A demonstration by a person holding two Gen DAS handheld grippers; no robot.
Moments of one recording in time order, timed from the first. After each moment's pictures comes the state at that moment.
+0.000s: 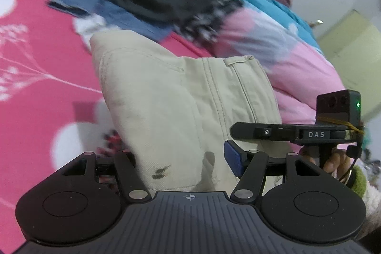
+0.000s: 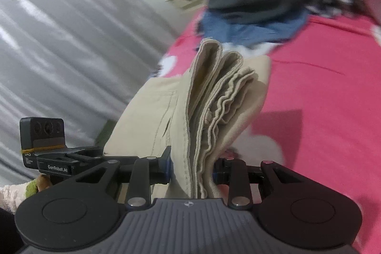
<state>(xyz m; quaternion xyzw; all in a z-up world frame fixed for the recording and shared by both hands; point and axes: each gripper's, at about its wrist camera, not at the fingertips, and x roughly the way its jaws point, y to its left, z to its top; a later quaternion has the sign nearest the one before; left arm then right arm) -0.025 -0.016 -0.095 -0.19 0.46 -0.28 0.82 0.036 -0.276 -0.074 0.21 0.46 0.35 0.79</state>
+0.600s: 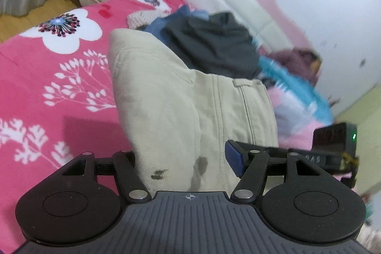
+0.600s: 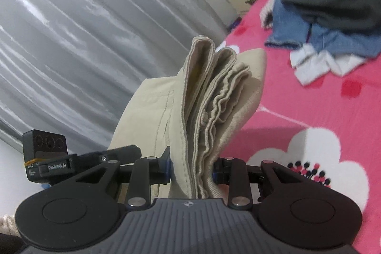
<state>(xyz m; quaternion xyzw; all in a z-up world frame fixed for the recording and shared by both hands) -0.080 0.093 -0.051 -0.32 0.36 -0.17 0.86 0.031 -0.161 -0.010 0.18 0.46 0.42 0.76</state>
